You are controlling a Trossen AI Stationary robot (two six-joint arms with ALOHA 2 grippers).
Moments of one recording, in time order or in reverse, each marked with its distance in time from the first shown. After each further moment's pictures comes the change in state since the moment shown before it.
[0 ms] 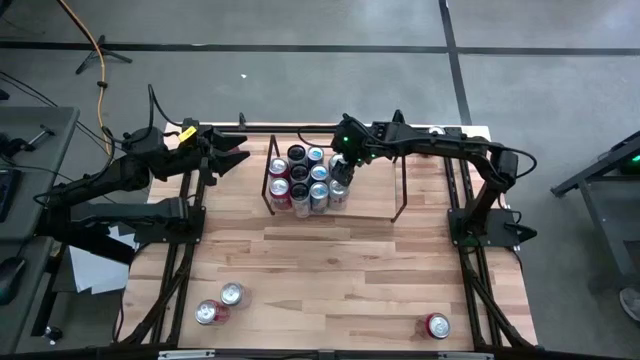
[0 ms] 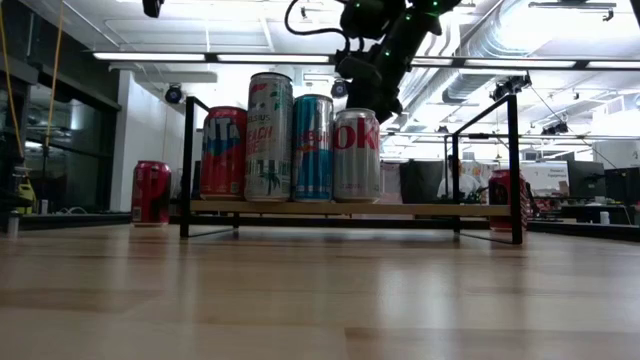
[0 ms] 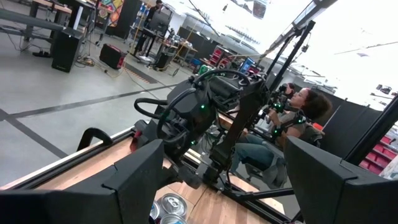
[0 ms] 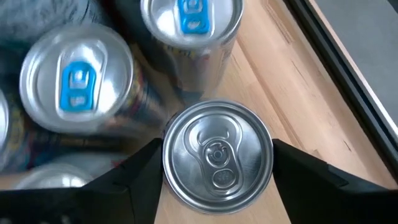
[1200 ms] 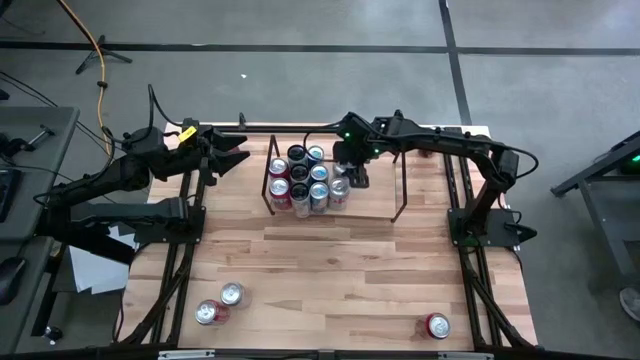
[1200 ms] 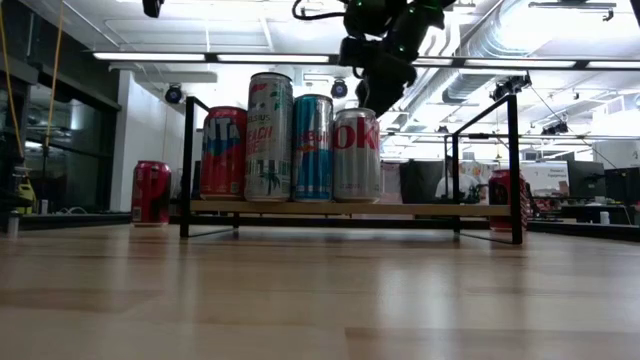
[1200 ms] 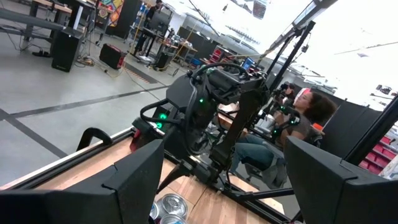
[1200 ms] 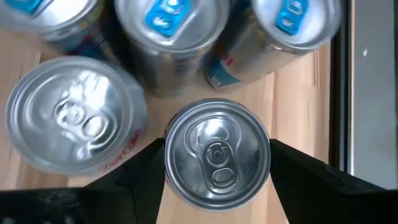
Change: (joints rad) left arm 0.000 0.000 0.000 0.000 0.000 -0.002; right arm -0.014 -0.003 0.051 -0.116 -0.108 -0.557
